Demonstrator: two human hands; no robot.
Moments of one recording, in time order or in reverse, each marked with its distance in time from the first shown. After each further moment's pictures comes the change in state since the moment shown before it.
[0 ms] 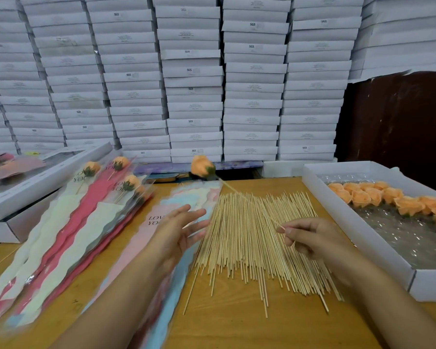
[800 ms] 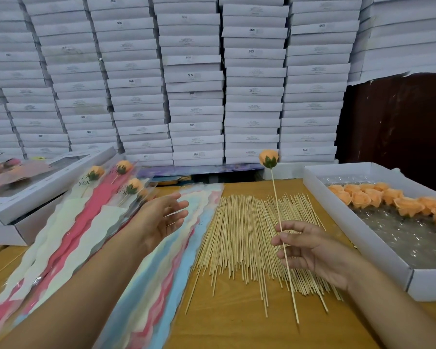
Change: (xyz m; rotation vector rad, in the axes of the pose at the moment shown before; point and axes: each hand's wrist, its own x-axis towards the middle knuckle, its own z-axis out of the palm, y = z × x) left_hand 0.010 0.048 -0.013 0.205 0.119 -0.009; right_hand 0.002 0.003 0.003 0.457 -0.212 0.189
